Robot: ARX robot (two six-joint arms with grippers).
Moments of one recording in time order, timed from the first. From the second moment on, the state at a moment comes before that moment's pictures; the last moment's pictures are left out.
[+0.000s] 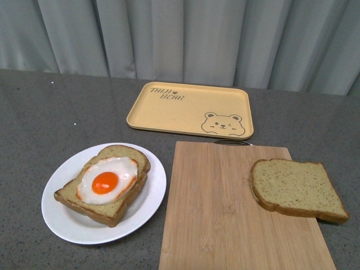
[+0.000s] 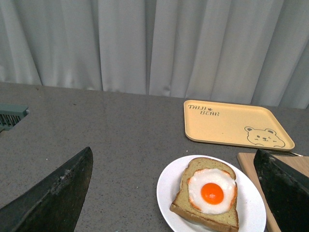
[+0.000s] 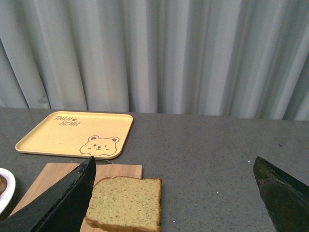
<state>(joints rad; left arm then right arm) 0.00 0.00 0.02 0.00 0.00 0.00 0.00 0.00 0.00 0.00 0.00 0.00</state>
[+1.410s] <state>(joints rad) 0.00 0.00 0.02 0.00 0.00 0.00 0.00 0.00 0.00 0.00 0.00 0.00</state>
